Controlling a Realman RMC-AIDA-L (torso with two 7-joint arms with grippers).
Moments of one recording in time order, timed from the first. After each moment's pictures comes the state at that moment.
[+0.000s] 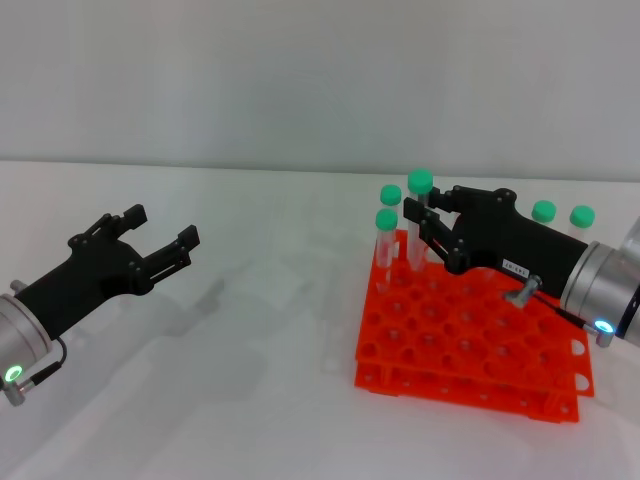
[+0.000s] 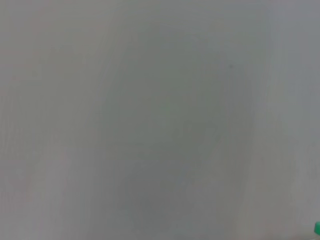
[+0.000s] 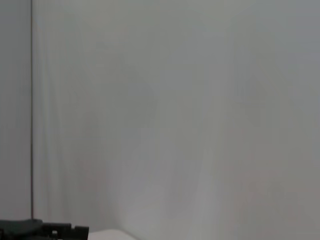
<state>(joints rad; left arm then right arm) -0.58 -2.08 2.84 -0.38 -0.88 1.40 -0.90 0.67 2.03 -1.74 -0.39 -0.51 -1.02 0.75</state>
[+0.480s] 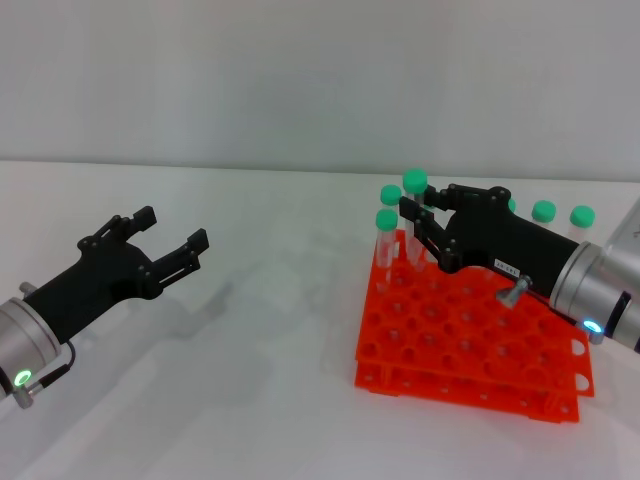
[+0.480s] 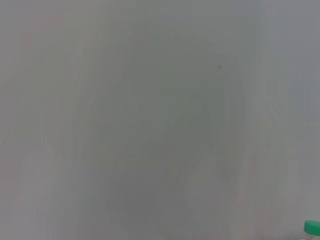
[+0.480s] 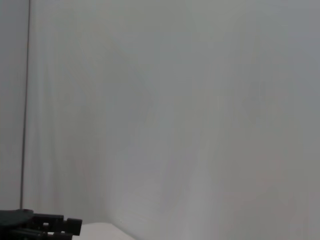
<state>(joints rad) -0.57 -2.08 2.84 -0.35 -0.88 1.40 -0.85 0.68 2.03 -1.85 -0.39 -0.35 -0.97 0.64</state>
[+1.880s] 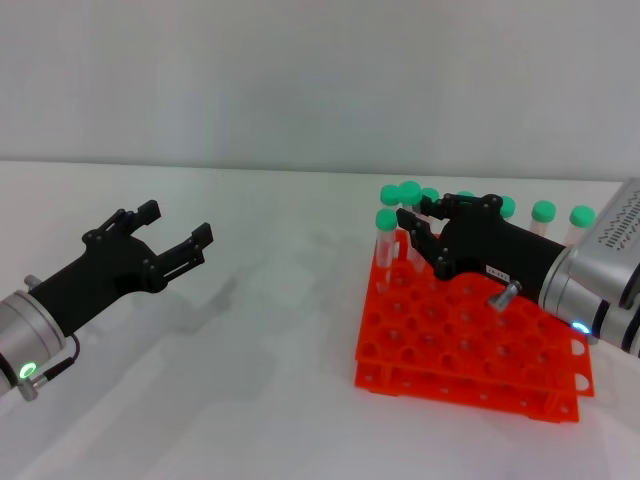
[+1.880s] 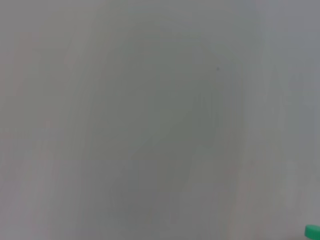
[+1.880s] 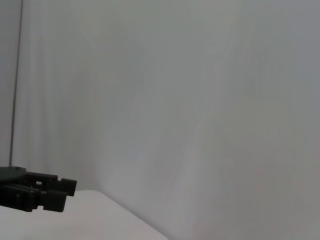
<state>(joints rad) -0.59 -2.08 2.84 -0.35 -0.88 1.40 -0.85 0.70 2.03 -1.91 -0.39 -0.30 -0.87 0.58</state>
